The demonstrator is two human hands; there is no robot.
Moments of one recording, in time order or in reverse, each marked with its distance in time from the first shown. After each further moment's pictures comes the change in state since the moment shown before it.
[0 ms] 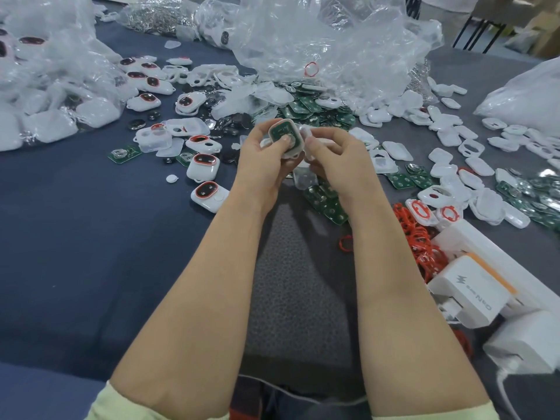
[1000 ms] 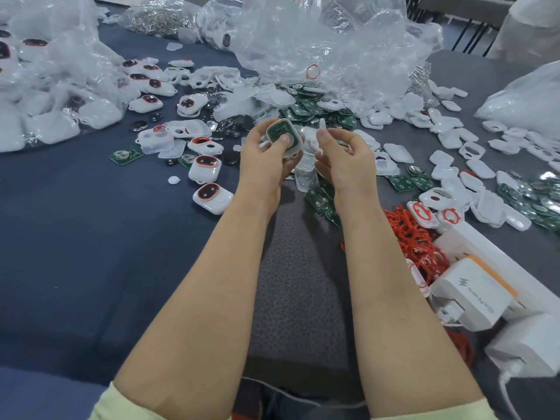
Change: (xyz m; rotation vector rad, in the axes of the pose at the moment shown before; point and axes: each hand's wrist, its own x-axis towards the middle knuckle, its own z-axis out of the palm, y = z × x) left_hand 0.001 -0.003 0.003 -0.010 0.085 0.033; right_hand 0.001 0.003 0.009 0.302 0.237 0.102
